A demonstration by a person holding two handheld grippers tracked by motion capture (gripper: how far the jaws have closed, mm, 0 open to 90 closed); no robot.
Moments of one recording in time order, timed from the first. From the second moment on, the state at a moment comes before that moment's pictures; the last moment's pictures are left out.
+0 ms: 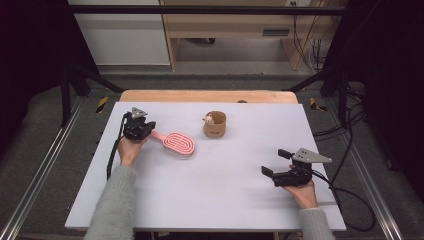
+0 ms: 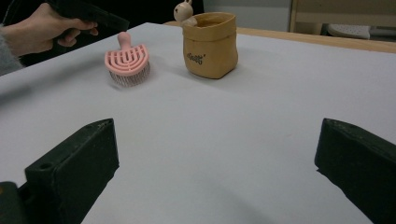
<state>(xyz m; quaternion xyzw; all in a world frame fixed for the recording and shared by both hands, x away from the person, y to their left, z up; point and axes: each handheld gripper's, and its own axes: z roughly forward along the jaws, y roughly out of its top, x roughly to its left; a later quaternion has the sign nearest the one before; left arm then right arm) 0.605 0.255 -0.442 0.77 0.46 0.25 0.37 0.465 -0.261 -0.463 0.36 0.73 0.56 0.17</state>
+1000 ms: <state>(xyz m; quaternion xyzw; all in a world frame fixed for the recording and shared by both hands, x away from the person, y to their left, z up) 0.600 0.257 -0.455 0.79 0.45 0.25 0.32 0.466 -0.261 -0.464 0.36 0.73 0.56 0.17</state>
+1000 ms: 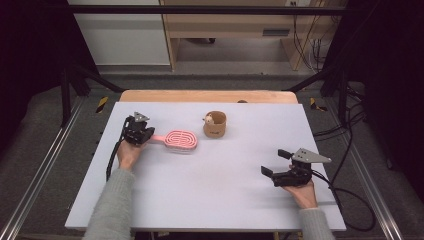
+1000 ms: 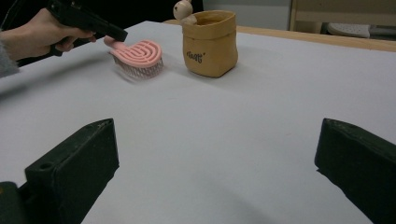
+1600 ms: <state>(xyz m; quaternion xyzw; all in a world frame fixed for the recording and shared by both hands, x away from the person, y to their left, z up) 0.585 0.260 -0.455 0.80 0.45 0.24 0.33 0.466 -0.261 -0.464 0.36 0.73 0.56 0.17</state>
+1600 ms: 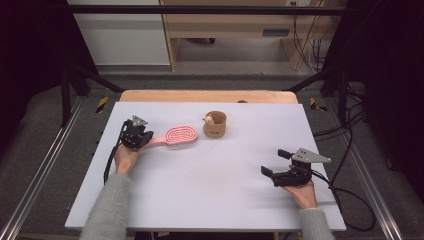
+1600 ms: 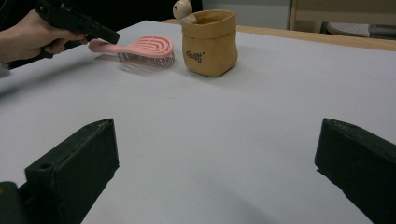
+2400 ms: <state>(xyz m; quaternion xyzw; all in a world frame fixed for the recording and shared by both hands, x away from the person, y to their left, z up) 0.572 0.260 -0.457 0.80 0.44 0.23 0.33 0.466 -0.260 -0.464 0.36 0.73 0.56 0.17</state>
